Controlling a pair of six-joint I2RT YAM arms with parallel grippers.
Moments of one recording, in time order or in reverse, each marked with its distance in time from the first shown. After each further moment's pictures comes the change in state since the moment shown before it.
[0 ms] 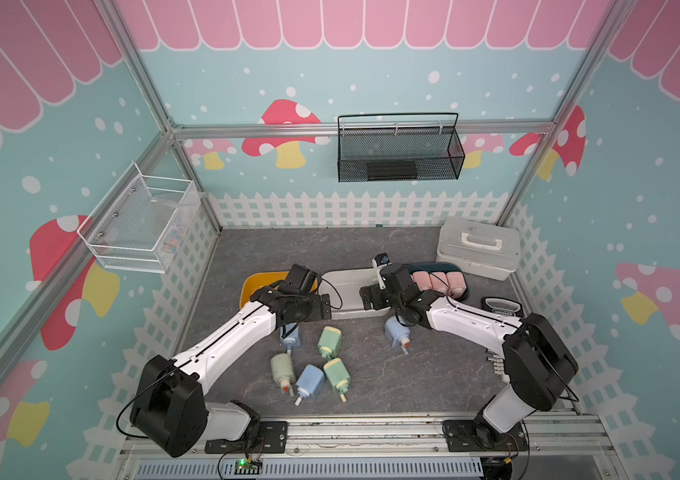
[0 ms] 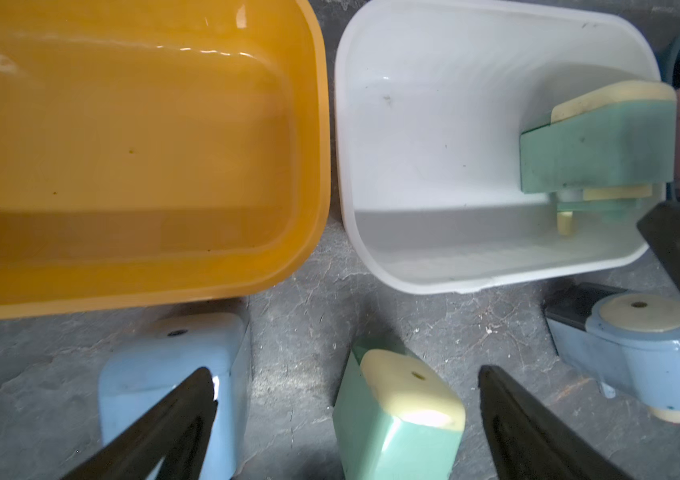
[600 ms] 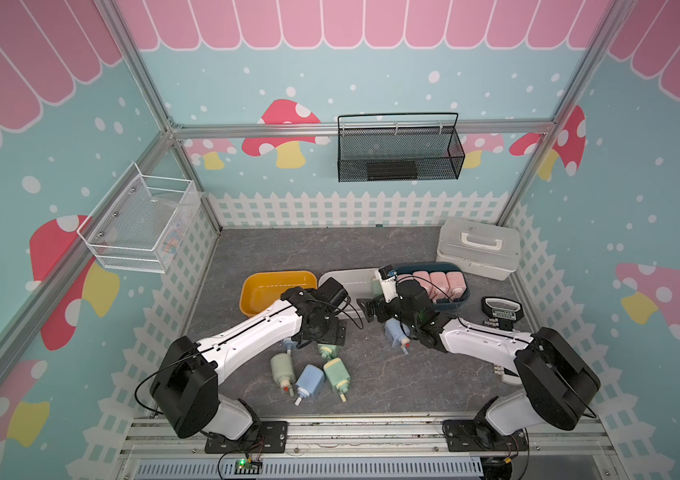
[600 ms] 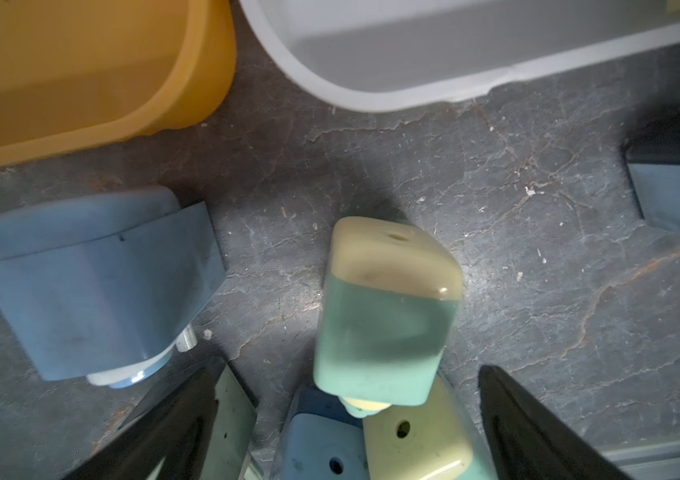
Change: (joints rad) left arm -0.221 0.170 0.128 -0.265 -0.033 -0.035; right arm 0.000 -0.138 -0.286 0.370 -0.152 -0.086
